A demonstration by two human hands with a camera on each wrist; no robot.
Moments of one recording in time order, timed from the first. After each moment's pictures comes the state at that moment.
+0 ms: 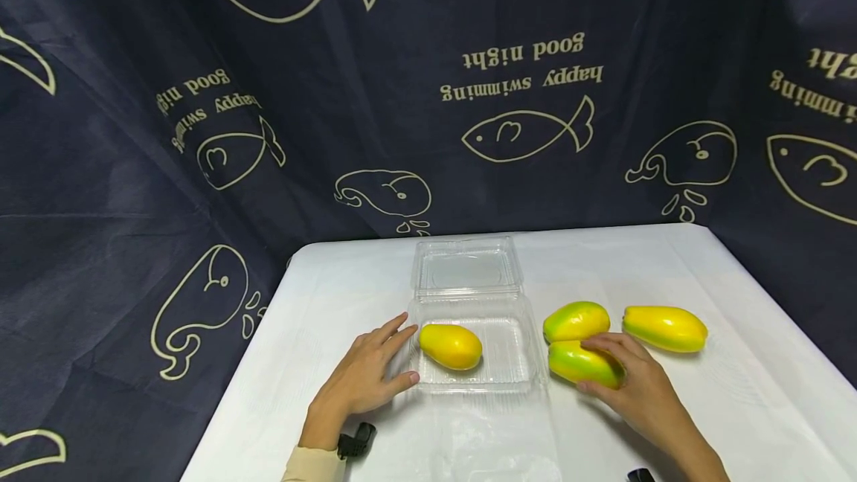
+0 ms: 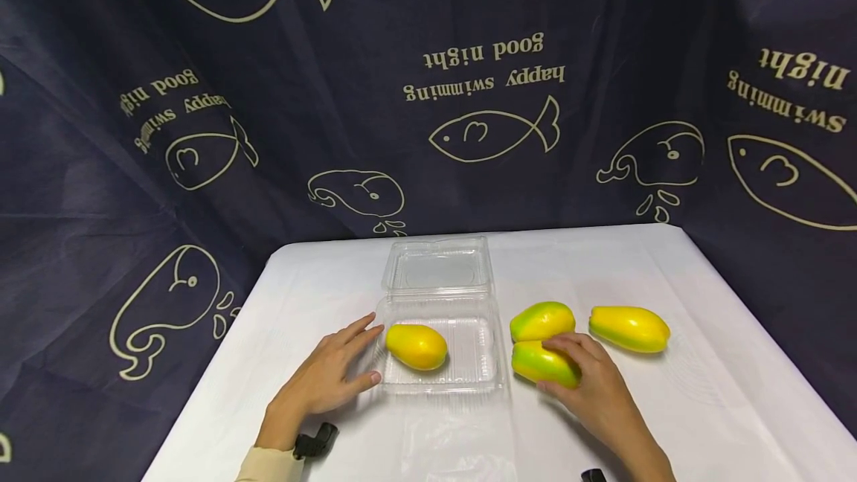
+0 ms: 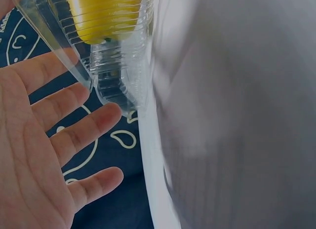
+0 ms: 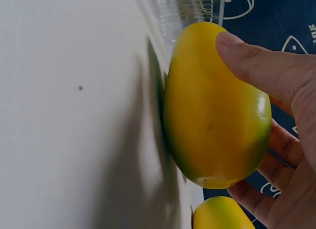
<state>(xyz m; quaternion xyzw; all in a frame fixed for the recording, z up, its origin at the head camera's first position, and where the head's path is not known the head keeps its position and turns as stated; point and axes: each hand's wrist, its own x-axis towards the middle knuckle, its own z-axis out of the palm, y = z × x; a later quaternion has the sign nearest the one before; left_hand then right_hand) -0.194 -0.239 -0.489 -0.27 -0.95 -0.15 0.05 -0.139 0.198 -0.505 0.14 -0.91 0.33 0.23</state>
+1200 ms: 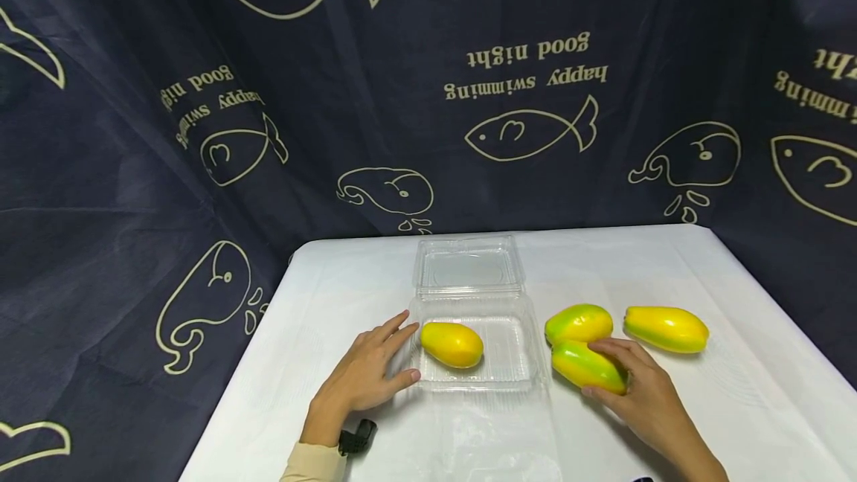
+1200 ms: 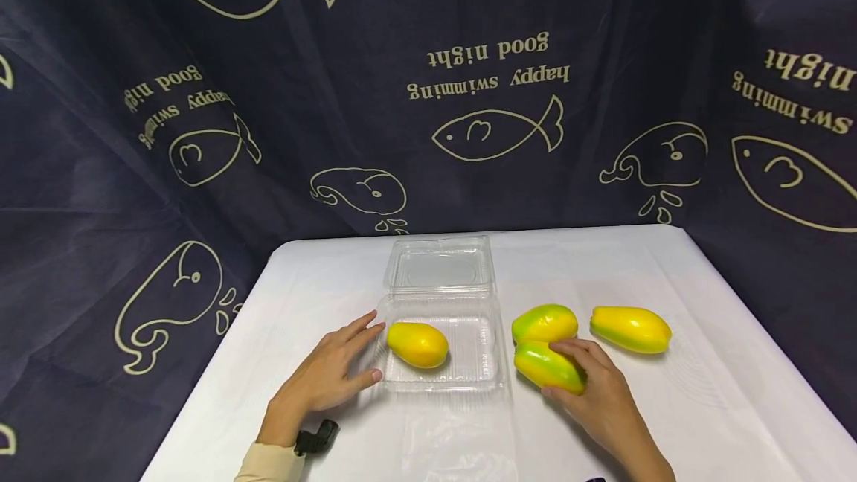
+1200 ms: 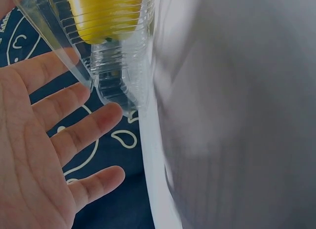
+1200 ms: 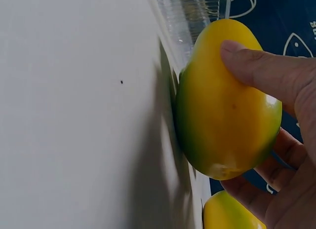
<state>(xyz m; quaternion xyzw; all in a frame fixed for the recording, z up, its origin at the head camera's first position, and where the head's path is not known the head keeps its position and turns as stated) -0.194 -0.240 -0.490 -0.27 -0.95 -0.15 0.05 -0.133 0.201 -0.515 0.11 -0.91 0.33 0.22</state>
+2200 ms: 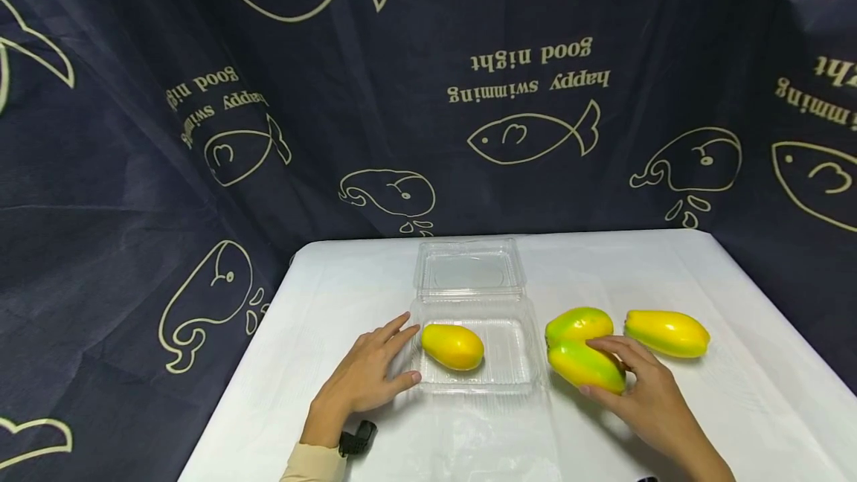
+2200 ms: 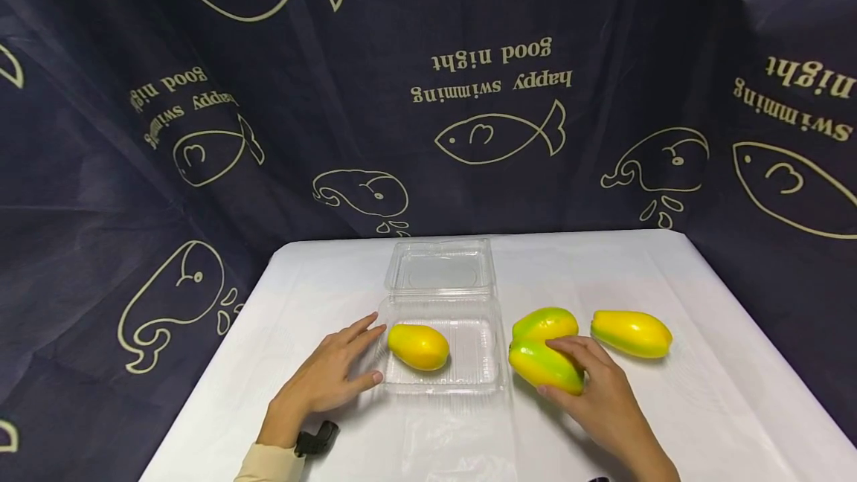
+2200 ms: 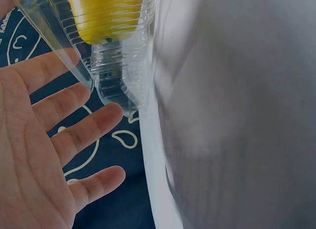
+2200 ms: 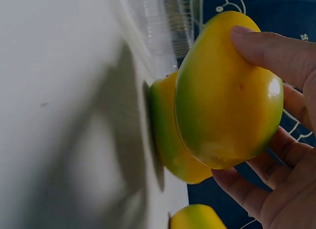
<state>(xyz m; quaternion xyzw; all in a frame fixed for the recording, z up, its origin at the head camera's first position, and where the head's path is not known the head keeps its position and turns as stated) -0.193 -0.239 -0.491 -0.27 -0.95 -0.15 0.06 -0.131 0.196 -0.491 0.13 -0.89 0.36 0.24</state>
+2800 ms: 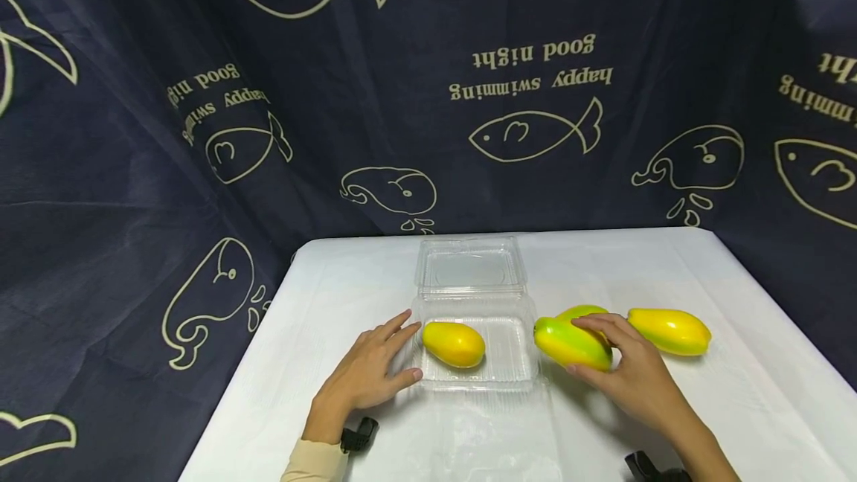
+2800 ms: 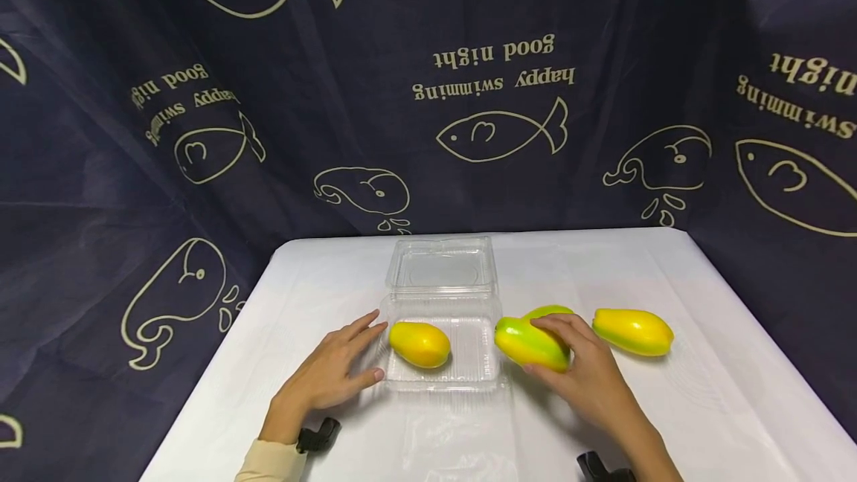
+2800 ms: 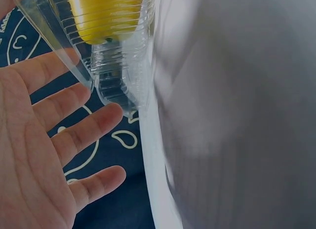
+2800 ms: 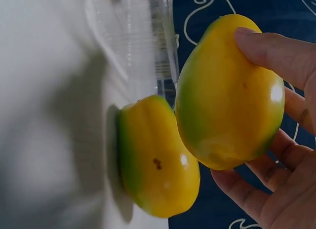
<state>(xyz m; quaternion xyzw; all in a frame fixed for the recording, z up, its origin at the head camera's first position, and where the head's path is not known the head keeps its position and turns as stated) -0.193 -0.240 -0.491 -0.27 -0.95 -0.15 0.06 -0.148 0.181 -0.464 0.15 -0.89 0.35 0.23</state>
